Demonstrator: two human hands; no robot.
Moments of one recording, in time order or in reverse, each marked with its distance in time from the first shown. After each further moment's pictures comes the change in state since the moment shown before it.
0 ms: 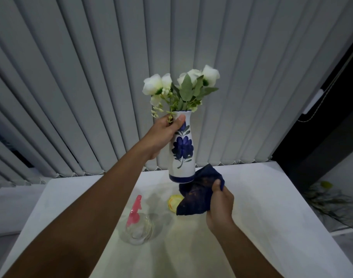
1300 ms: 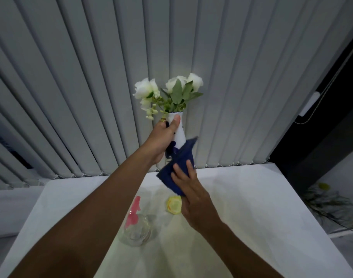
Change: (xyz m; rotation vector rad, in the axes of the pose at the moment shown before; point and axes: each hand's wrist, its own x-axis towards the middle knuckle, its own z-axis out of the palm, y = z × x) left_hand -0.003 -0.002 0.014 -0.174 0.163 -0.104; right_hand -0.005 0.015 0.010 -0.869 -0.524 -1.359
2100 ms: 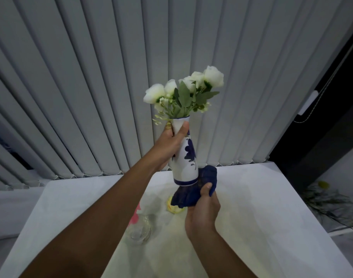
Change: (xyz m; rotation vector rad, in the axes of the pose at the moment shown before) left_hand -0.008 -0.019 0.011 0.008 -0.092 0.028; right_hand 0.015 -0.047 -0.002 1.179 0.811 1.283
